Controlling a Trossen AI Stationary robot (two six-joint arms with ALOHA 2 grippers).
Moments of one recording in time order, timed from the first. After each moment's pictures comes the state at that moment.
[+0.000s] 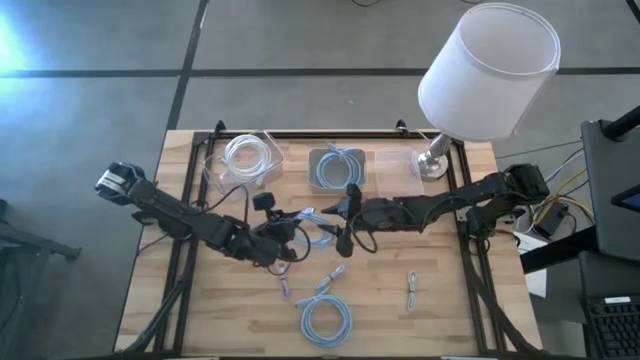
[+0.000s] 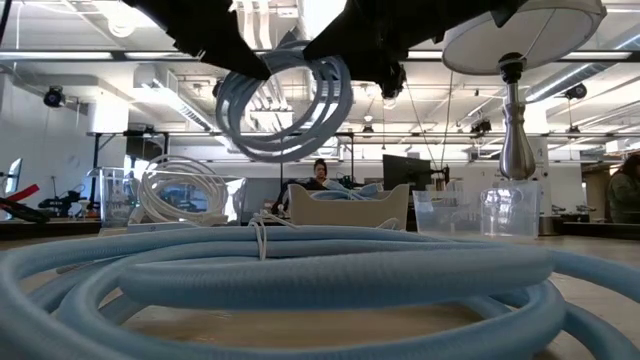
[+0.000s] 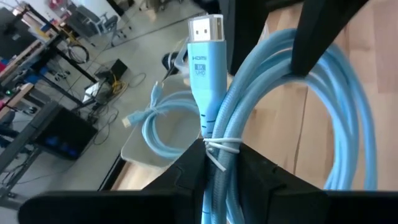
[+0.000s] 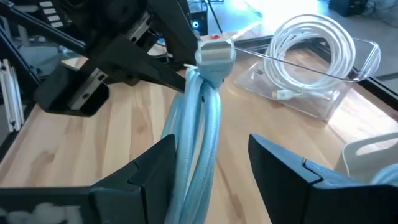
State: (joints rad) left arm -0.41 1.38 0.93 -0.19 -0.94 -0.07; right arm 0.14 1.57 0.97 0.21 0.28 0.25
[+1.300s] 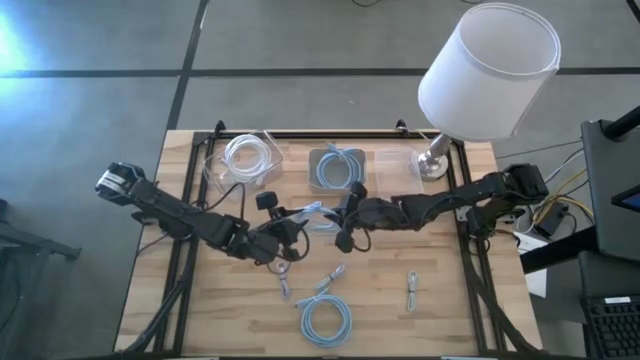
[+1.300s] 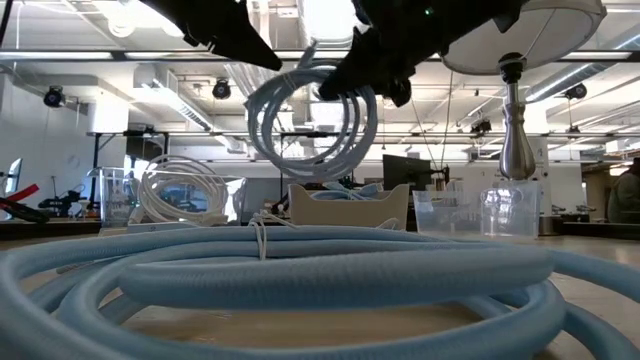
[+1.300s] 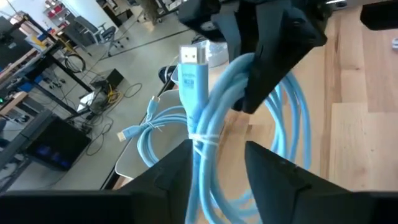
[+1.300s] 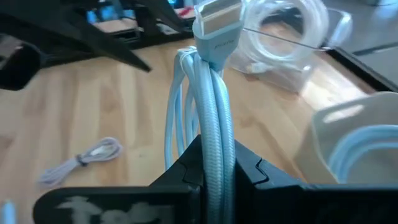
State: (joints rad) left arm -0.39 1.39 0.92 -0.11 -0.92 -0.02; right arm 0.13 1.58 0.97 0.11 0.35 0.29
